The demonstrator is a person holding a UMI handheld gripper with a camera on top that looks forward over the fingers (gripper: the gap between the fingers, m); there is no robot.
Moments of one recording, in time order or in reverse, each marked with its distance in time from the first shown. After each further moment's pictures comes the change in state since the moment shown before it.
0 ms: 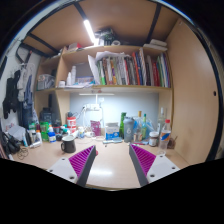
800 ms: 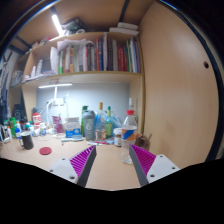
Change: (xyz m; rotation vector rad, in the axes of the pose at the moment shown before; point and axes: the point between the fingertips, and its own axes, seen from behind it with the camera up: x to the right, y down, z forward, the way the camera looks) arm 0.227 0.051 0.104 -0.016 0.207 0.021
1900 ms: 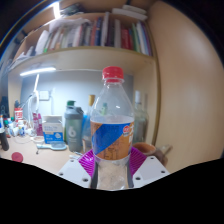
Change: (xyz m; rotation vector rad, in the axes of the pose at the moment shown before) arm 0.011 0.014 0.224 0.035 0.049 -0.049
